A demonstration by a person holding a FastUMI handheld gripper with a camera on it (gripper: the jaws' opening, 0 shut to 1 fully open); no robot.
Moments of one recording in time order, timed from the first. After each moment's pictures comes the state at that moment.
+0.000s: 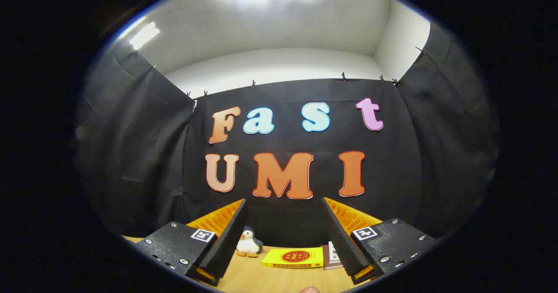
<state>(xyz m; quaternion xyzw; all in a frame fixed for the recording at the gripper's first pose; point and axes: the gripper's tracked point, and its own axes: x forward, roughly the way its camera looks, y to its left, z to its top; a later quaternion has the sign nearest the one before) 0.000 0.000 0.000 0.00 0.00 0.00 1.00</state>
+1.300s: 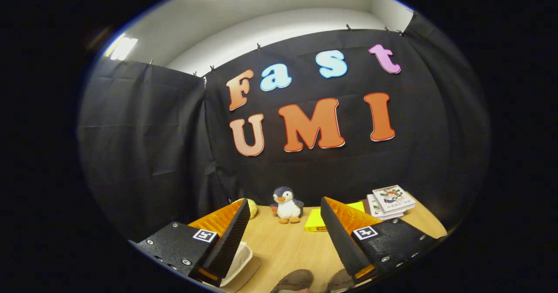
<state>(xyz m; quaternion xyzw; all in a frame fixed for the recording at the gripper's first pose) -0.027 0.048 -0.073 0.07 0.15 0.06 0.98</state>
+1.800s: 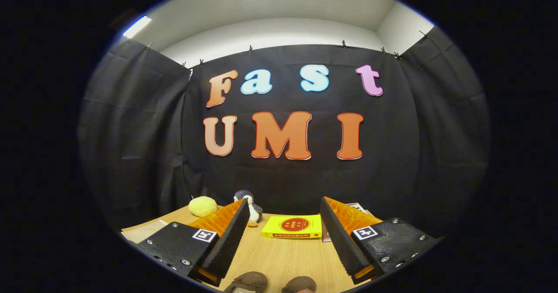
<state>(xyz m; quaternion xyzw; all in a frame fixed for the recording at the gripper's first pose) -0.031 -0.013 -0.068 -0.01 0.12 -0.01 0.99</state>
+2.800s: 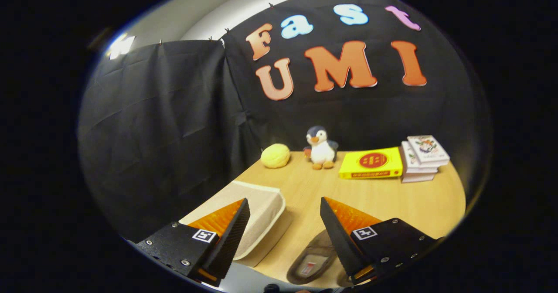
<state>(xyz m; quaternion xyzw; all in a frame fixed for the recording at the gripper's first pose) -0.118 0.138 -0.189 0.14 0.37 0.21 0.89</state>
